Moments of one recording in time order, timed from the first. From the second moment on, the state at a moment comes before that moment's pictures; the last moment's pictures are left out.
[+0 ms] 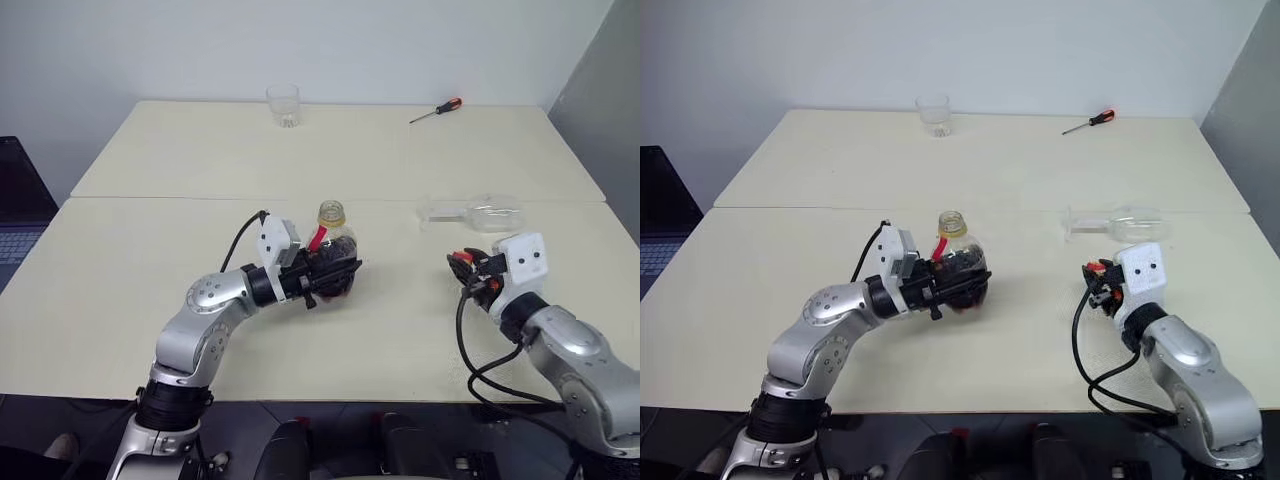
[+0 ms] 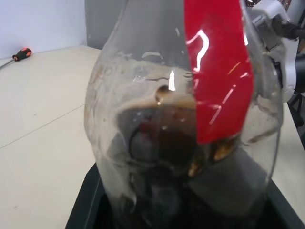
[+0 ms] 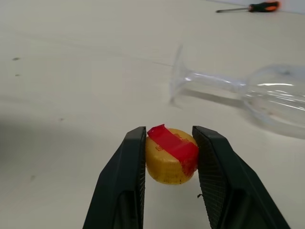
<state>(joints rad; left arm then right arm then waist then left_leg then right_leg) -0.33 0.39 -0.07 -0.24 -0.47 0.42 -0.83 -0.05 -0.39 -0.12 -0.60 0.34 0.74 0.13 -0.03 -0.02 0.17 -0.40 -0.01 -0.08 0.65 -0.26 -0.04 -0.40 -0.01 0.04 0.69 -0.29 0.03</state>
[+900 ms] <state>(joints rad) -0.29 0.39 -0.05 -0.28 -0.47 0.43 -0.73 -0.05 -0.20 -0.18 -0.39 0.27 0.70 0.04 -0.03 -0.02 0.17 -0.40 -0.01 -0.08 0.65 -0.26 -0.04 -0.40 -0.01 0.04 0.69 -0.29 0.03</state>
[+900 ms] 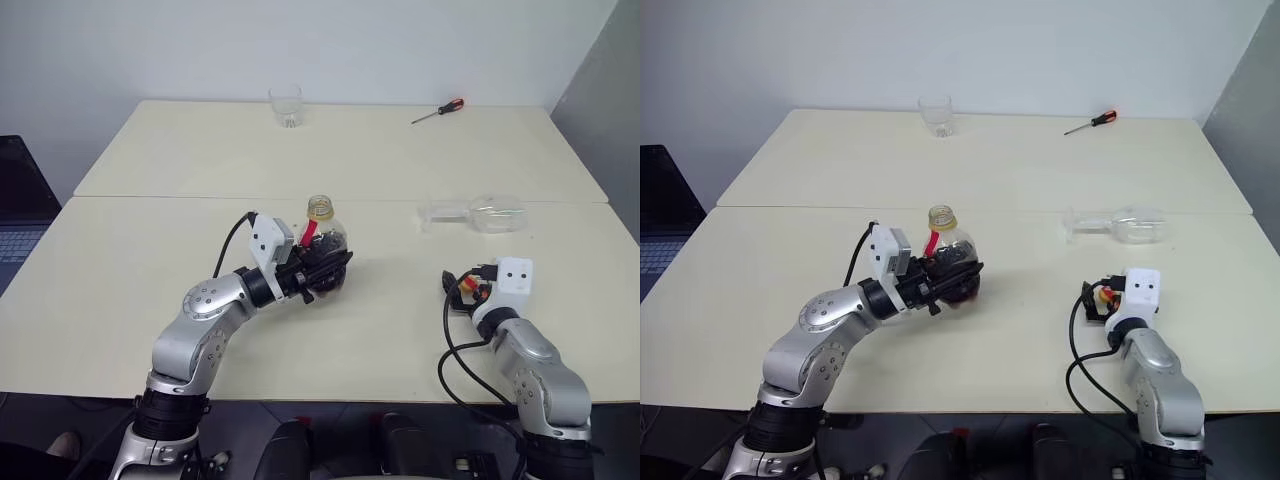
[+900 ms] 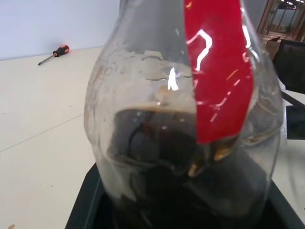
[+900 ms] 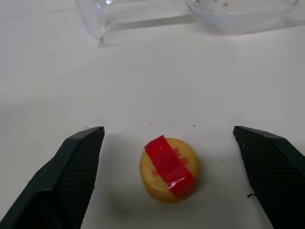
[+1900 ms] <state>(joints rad) -0.60 0.42 0.24 0.54 -0.20 -0.03 -0.31 -0.46 -0.41 0.04 -0.55 0.67 0.77 0.53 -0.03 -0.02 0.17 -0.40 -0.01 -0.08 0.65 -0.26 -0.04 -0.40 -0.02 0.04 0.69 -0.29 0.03</state>
